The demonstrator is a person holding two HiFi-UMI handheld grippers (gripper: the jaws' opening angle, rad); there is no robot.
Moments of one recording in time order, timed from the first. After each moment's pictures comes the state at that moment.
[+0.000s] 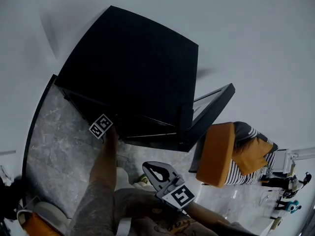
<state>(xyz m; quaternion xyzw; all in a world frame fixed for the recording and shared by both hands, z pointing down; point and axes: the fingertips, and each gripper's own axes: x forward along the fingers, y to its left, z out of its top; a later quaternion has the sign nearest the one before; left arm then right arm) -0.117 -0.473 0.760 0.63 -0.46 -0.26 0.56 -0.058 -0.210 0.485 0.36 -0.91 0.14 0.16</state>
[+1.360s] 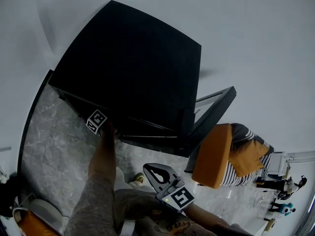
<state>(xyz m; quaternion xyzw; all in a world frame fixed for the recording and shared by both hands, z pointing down) -0.119 -0.503 0.764 0.59 -0.41 -0.37 0.59 -0.042 -0.212 0.502 0.36 -0.90 0.15 0.19</state>
